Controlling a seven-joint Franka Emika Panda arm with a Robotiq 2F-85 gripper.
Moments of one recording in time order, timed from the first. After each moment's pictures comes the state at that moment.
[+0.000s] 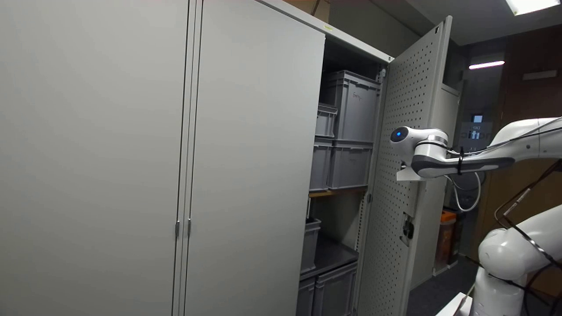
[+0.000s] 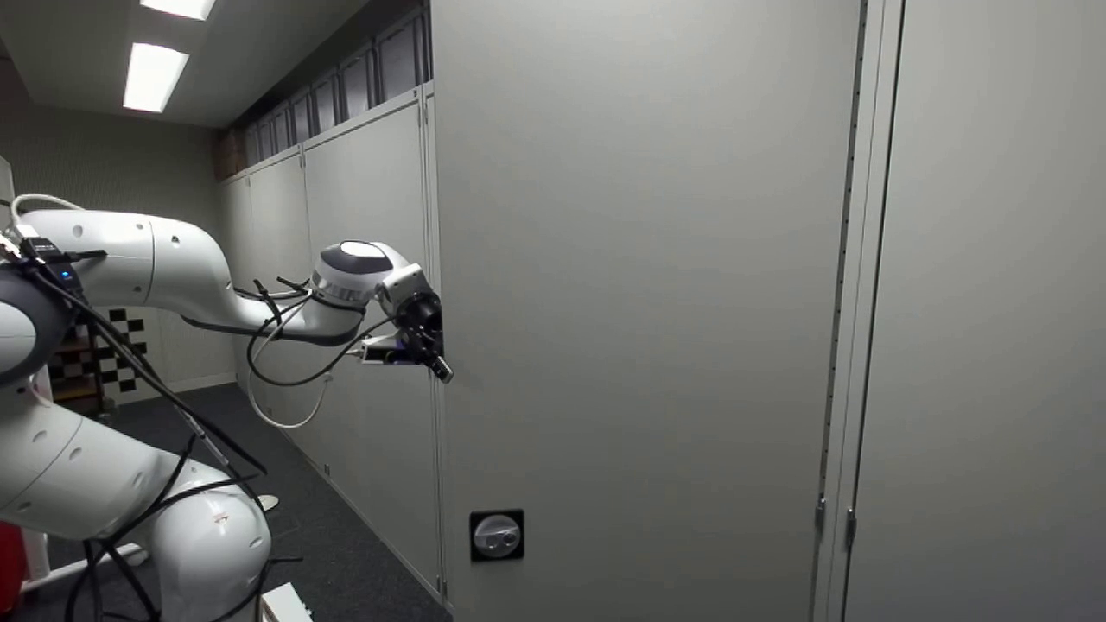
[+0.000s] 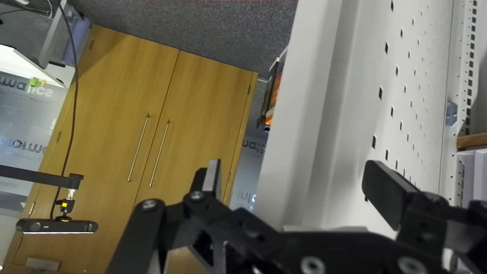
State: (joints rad) arm 0.10 -0.77 0.07 -2.47 -0.98 1.57 1.48
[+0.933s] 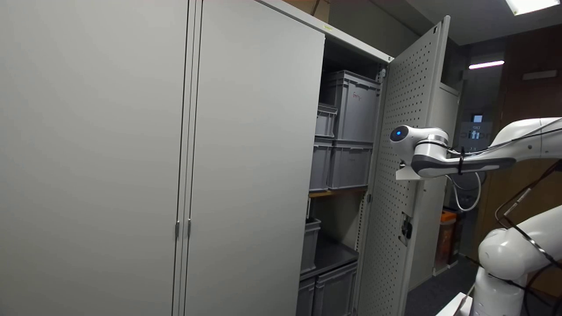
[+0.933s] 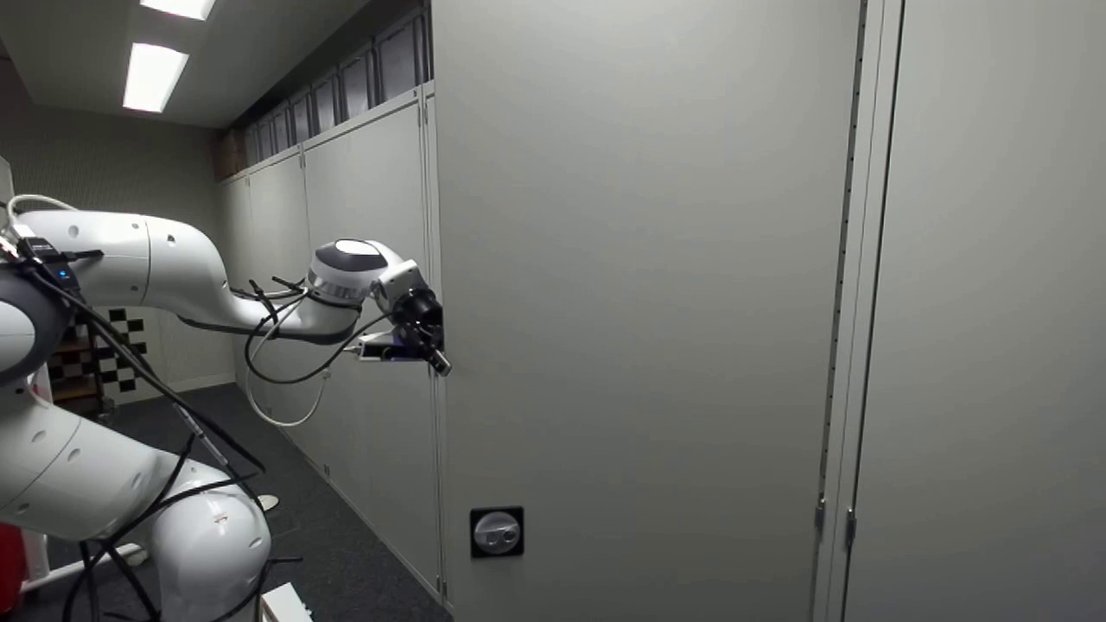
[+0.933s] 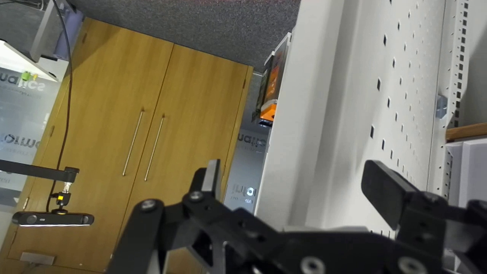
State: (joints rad) arm 0.10 -0.78 0.10 -2.47 -0.98 1.57 1.48
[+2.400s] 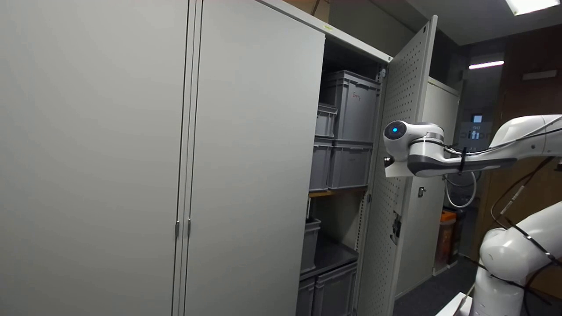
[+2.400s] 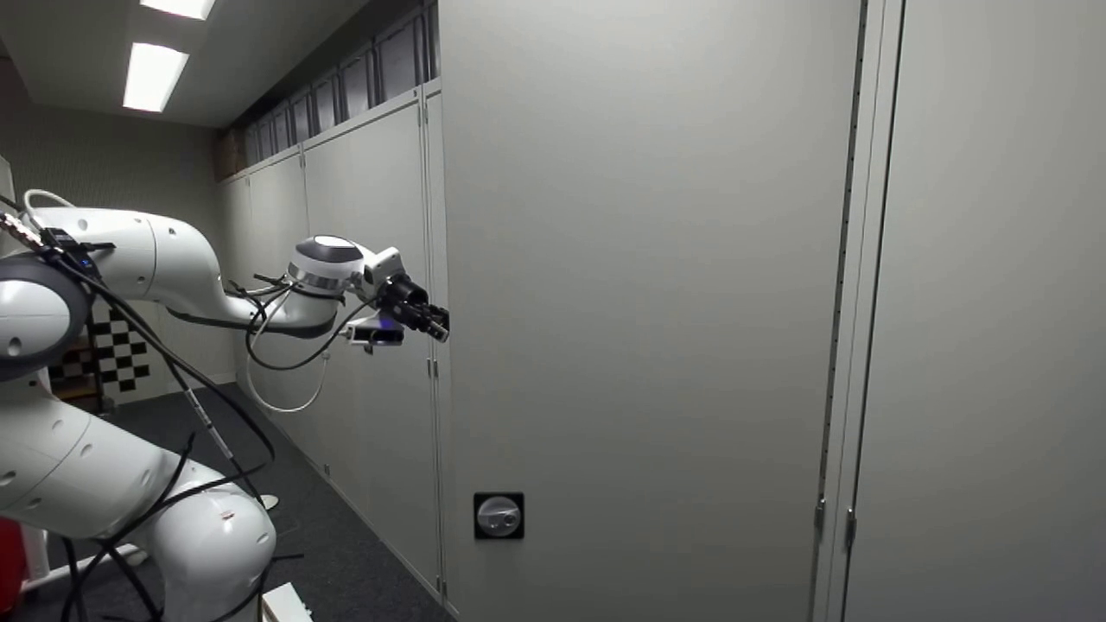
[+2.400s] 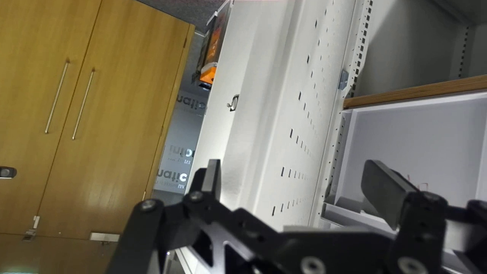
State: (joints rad) arm 0.17 -0.74 0.23 -2.41 -0.99 1.64 1.43
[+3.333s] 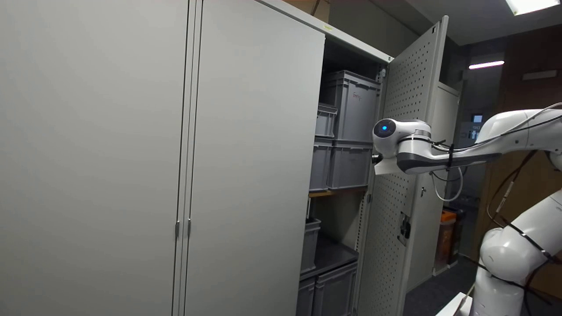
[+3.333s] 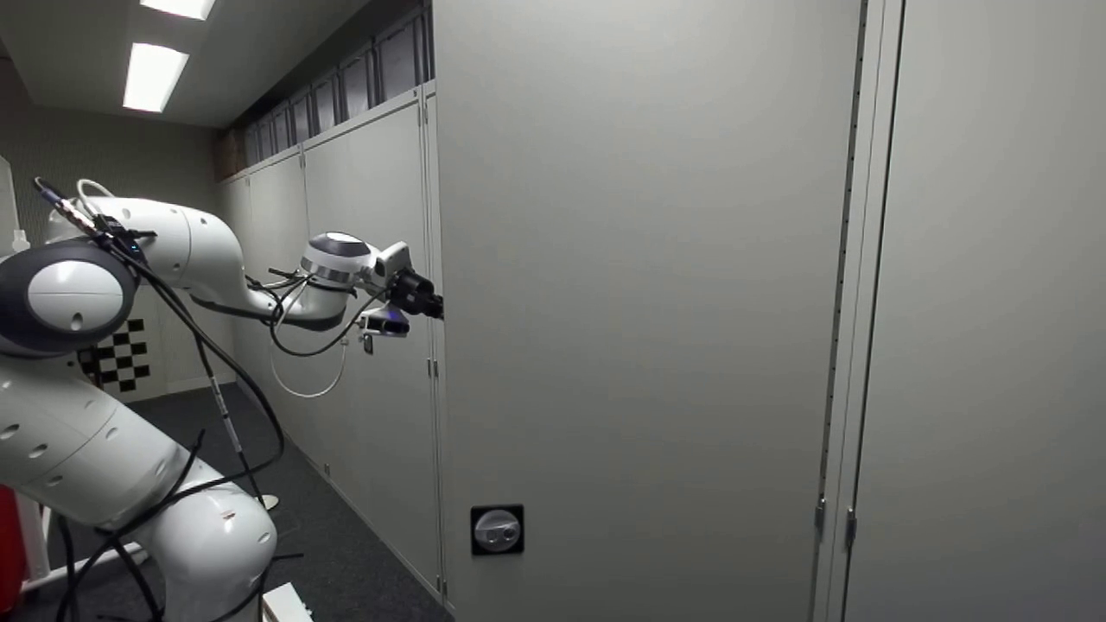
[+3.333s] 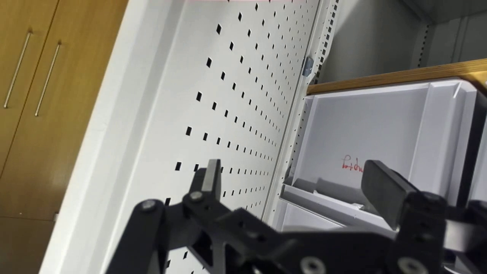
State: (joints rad) arm 0.18 -0.61 0.26 -2.31 -1.03 1.67 1.40
